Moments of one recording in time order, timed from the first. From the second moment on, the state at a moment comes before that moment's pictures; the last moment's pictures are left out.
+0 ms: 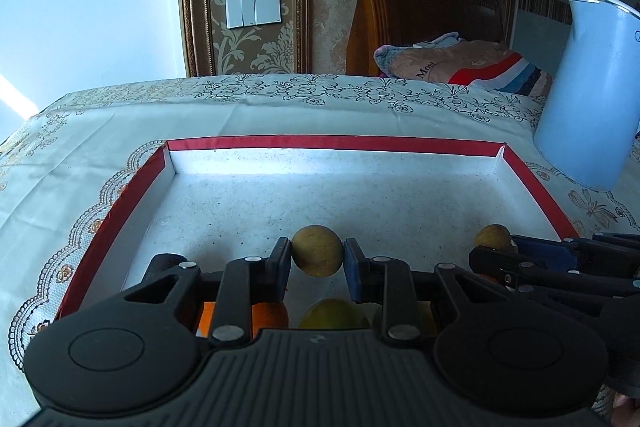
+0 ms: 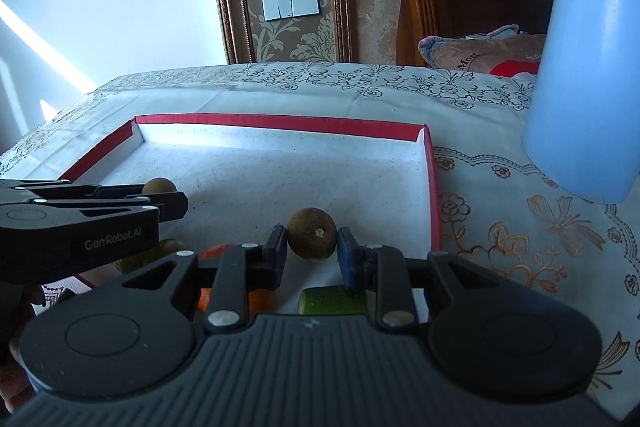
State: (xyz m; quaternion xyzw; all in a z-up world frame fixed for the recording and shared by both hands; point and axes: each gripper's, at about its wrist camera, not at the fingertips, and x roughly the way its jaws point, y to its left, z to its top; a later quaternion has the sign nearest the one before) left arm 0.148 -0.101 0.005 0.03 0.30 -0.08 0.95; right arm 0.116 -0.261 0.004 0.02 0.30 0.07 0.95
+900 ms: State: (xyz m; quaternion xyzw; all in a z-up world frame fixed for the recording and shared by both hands) left arm 0.126 -0.101 0.015 0.05 0.25 -0.06 0.96; right arm 0.095 -0.273 0.016 0.06 0.27 0.07 0.96
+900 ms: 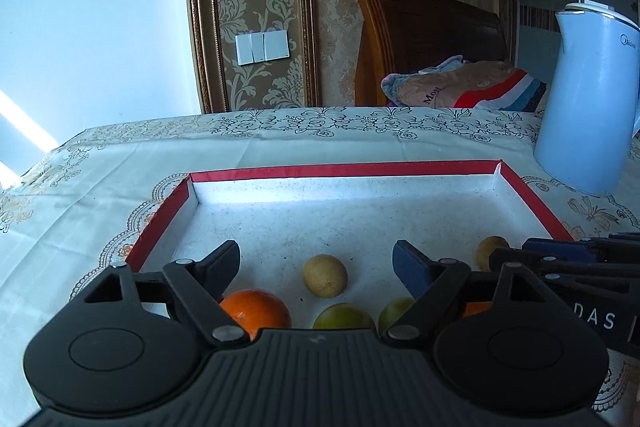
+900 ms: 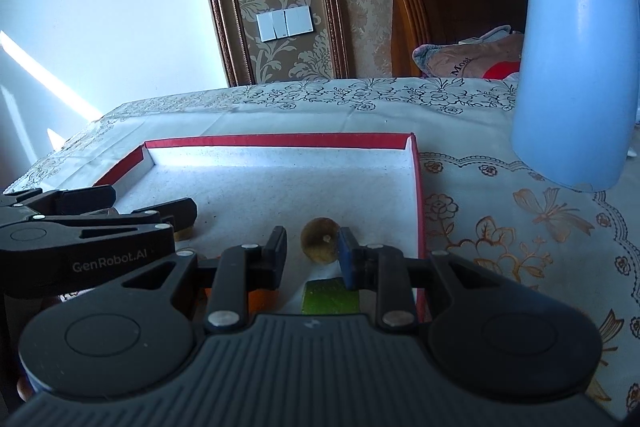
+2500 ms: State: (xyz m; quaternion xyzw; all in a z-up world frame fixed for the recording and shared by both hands) left arm 0.023 0.017 0.003 -0.03 0.22 -0.02 0.98; right arm 0.030 -0.209 0.006 0.09 0.28 0.15 0.94
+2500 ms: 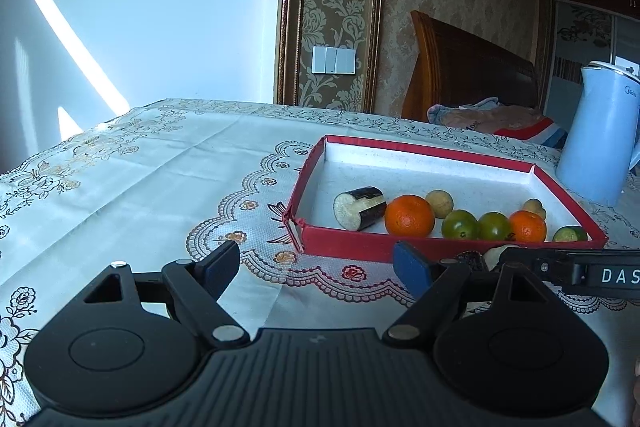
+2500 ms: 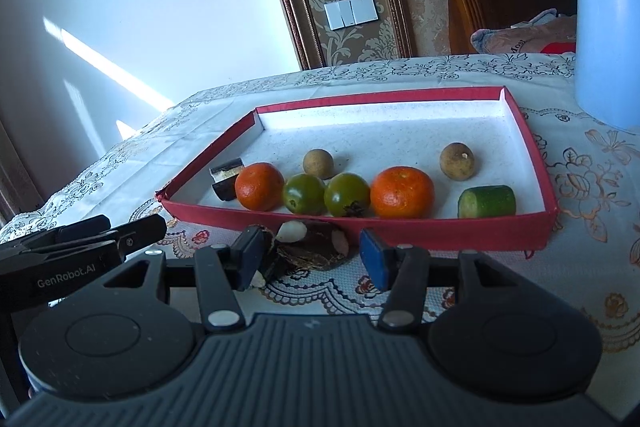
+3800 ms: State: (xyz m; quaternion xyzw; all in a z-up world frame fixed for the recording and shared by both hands) left arm 0.024 -0.024 0.006 0.01 0.24 -0.07 0.97; right arm -0.001 -0.237 0.006 0.06 0.27 0.13 0.95
